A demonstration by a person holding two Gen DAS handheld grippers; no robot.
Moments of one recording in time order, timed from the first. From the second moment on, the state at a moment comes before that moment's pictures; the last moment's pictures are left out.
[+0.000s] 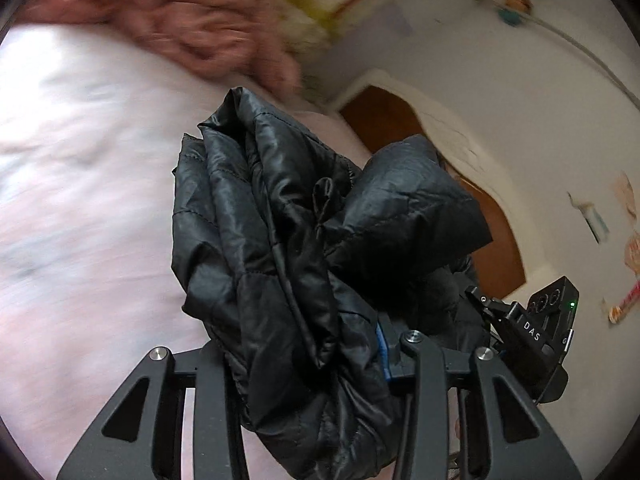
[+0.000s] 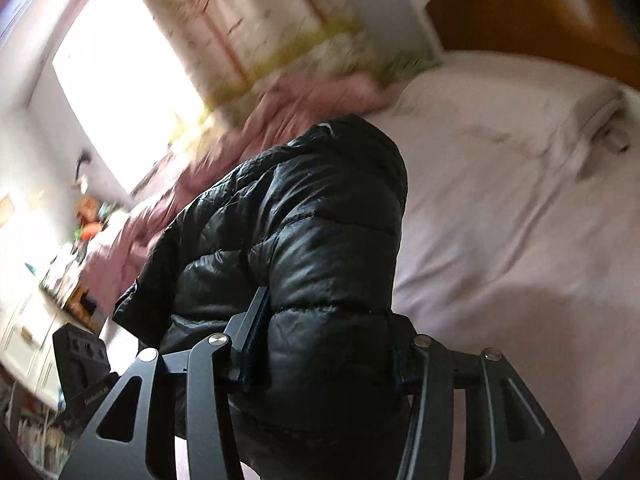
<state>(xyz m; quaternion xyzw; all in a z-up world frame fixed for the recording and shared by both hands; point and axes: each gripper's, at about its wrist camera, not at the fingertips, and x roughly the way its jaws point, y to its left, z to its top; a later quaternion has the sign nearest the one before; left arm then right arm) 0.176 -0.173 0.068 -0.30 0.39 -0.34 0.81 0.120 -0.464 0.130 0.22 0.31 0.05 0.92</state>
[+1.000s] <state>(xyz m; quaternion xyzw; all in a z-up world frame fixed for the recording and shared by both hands) 0.185 -0.418 0.075 0.01 0.23 -0.30 0.93 0.103 -0.671 0.094 0.02 0.24 -0.35 0.91</state>
